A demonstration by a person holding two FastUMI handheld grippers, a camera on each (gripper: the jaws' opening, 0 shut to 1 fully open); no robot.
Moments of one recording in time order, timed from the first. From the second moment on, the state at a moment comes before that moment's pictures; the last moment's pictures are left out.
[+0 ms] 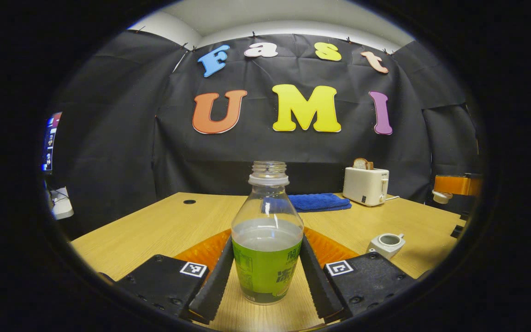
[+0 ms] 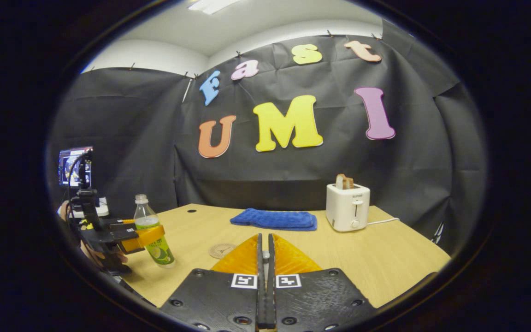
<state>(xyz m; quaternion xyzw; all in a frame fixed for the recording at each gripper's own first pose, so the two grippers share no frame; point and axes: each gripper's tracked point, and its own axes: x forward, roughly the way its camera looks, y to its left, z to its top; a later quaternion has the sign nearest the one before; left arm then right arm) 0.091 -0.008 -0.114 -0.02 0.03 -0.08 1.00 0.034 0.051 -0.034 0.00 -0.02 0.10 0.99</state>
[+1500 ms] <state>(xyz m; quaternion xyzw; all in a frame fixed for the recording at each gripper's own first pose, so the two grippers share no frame) 0.088 -0.092 -0.110 0.51 0.09 -0.05 0.86 0.040 -0.023 -0.026 0.01 0.00 0.05 1.00</state>
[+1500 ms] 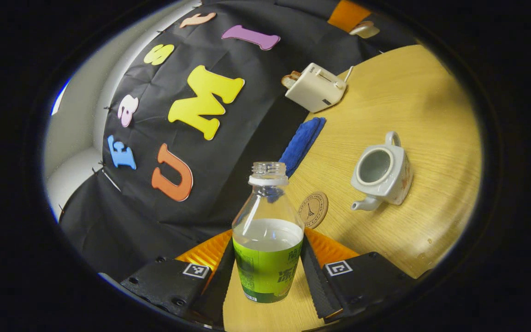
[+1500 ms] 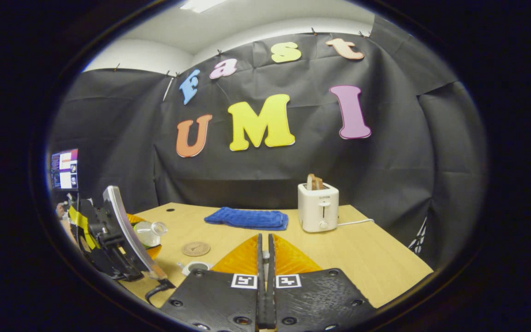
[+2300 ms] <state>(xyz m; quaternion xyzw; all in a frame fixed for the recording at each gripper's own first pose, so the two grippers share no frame) 0.088 -0.104 -0.111 0.73 0.11 -0.06 0.67 0.045 -0.042 -0.034 0.00 0.02 0.03 1.00</state>
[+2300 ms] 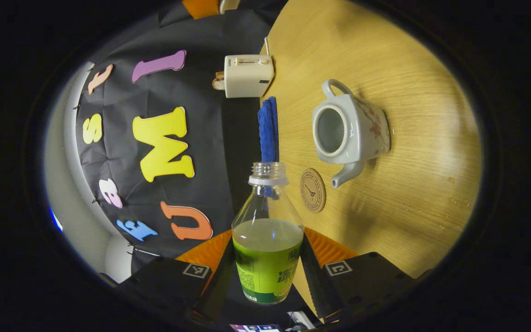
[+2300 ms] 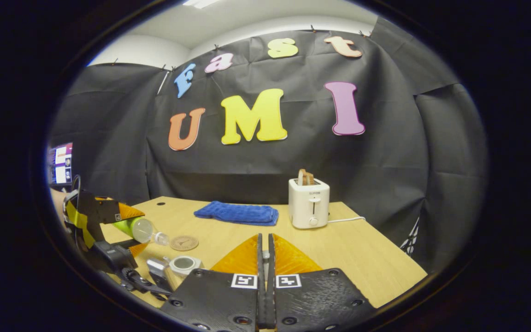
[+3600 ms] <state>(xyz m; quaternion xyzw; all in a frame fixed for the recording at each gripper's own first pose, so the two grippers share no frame) 0.087 -0.129 -0.089 0.86 0.08 -0.04 0.51 0.046 -0.052 -0.035 0.00 0.02 0.02 1.00</state>
